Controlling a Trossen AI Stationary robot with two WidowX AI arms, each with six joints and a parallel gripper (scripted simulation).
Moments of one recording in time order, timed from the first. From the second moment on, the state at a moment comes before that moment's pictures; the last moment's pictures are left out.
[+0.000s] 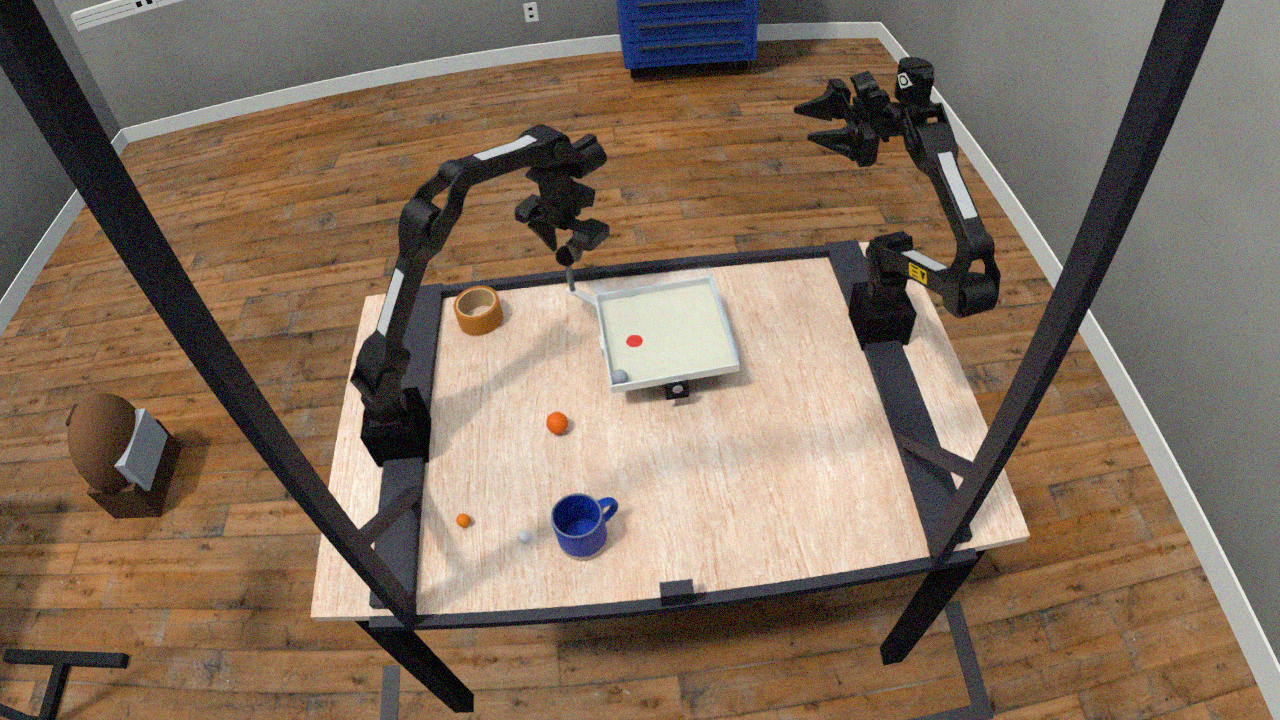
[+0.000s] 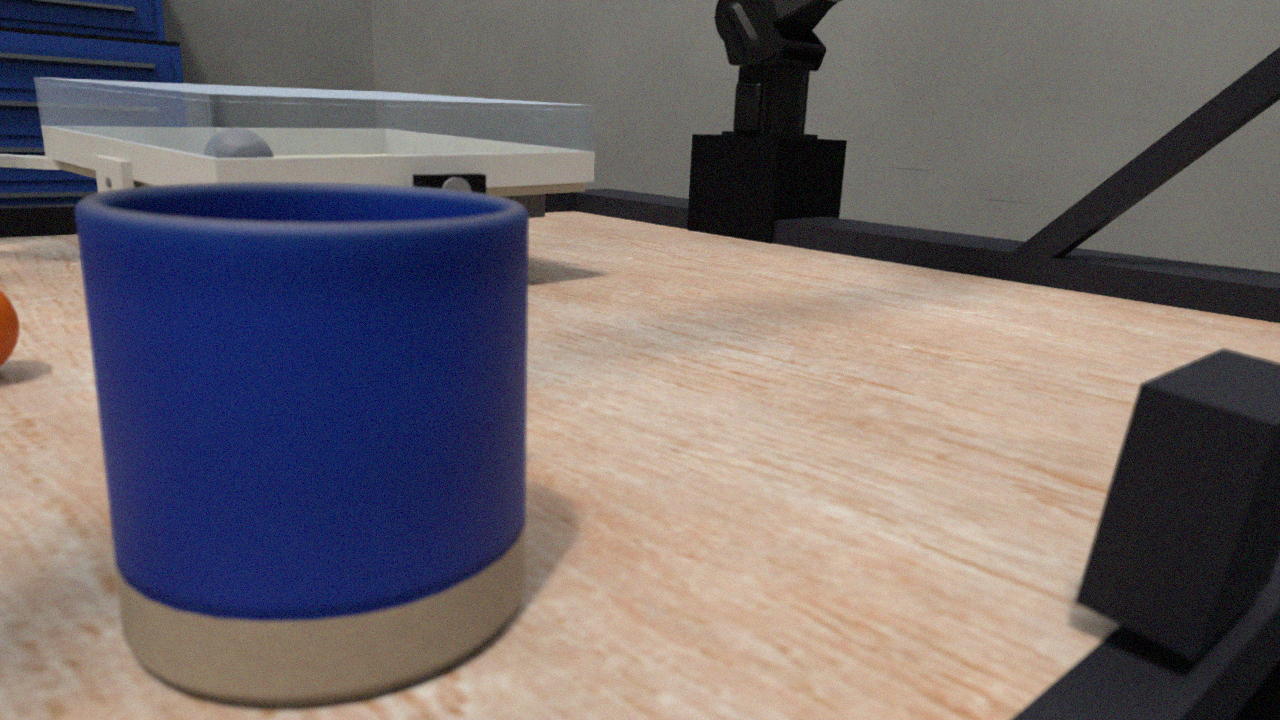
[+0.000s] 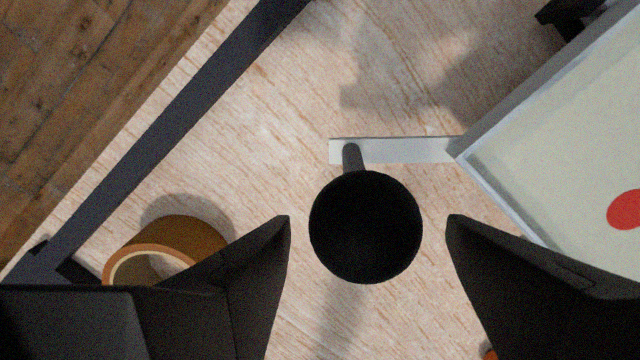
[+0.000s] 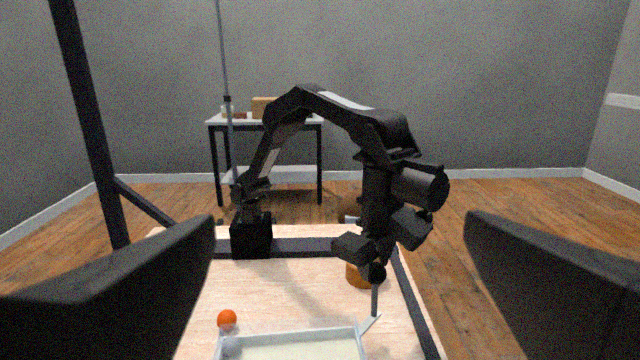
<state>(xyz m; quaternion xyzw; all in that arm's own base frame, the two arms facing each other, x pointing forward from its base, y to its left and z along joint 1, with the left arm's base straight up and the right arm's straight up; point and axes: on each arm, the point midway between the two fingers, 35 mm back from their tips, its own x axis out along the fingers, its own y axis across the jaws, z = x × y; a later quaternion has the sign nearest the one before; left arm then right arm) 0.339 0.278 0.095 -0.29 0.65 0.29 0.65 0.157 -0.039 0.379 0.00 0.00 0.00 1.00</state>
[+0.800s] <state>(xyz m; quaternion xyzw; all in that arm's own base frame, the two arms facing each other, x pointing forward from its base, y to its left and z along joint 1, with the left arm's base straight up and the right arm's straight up) 0.338 0.277 0.087 -0.29 0.65 0.29 0.65 0.157 -0.039 0.379 0.00 0.00 0.00 1.00</state>
